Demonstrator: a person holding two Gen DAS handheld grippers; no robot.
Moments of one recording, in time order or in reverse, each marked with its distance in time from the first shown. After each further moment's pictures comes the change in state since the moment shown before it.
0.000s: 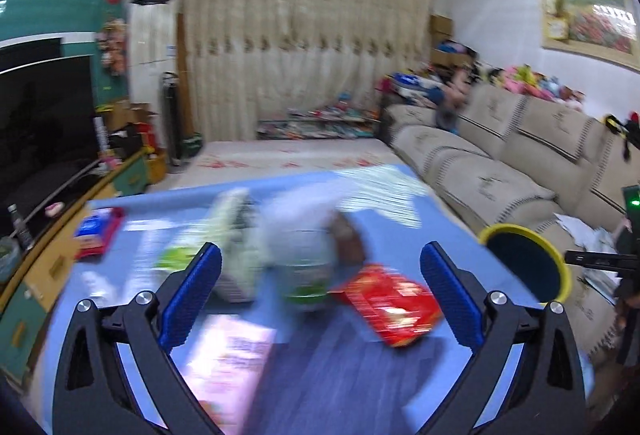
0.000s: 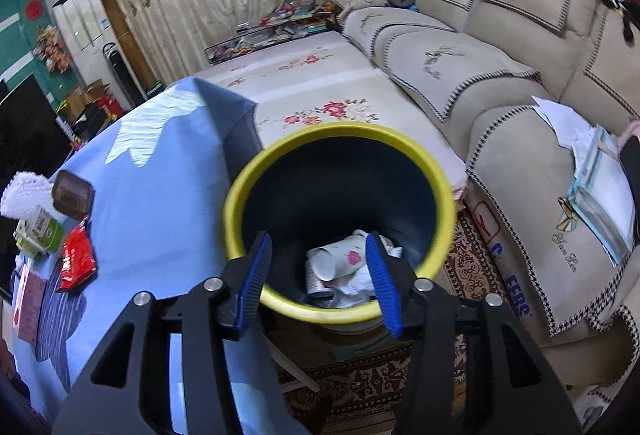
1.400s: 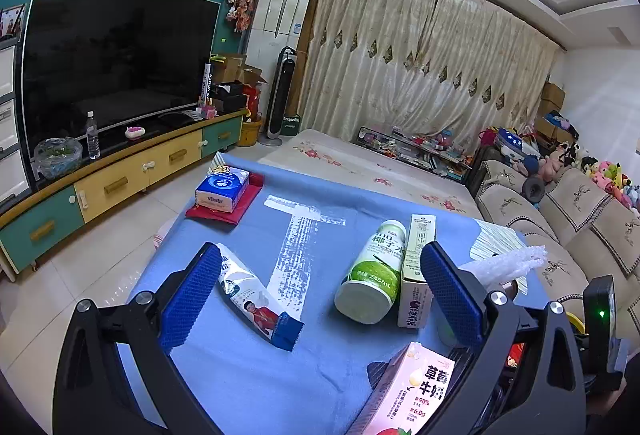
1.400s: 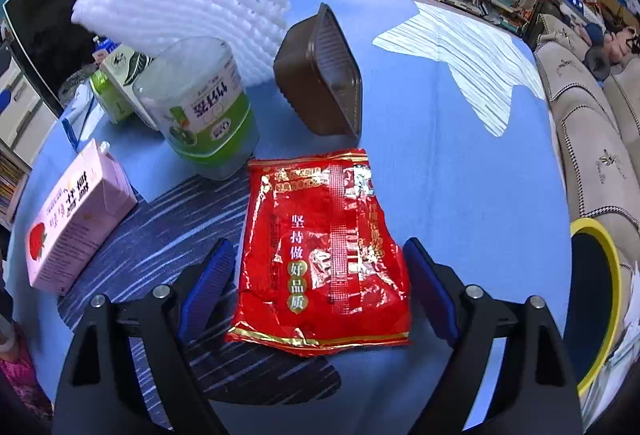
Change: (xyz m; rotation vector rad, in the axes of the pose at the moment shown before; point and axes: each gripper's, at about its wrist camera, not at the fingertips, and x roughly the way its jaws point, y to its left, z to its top) left arm -0.001 0.158 -0.017 -0.362 -0.017 0.255; right arm 0.080 0.294 -0.031 -0.620 0.276 0.251
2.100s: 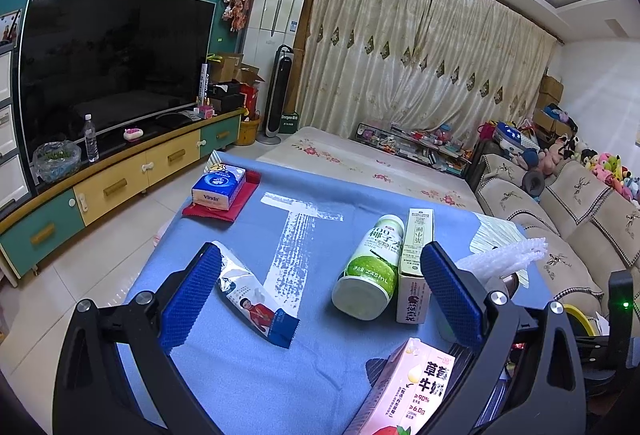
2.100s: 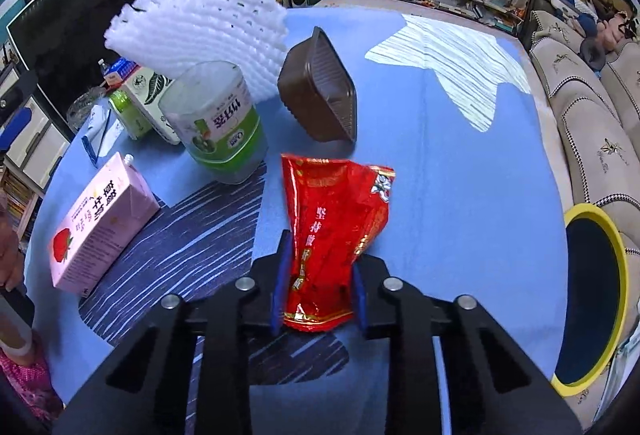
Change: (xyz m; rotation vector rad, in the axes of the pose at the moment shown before) left arm 0.000 -0.008 -0.005 0.019 0.007 0.001; right arm -0.023 -0.013 -0.014 0.059 -0.068 0.049
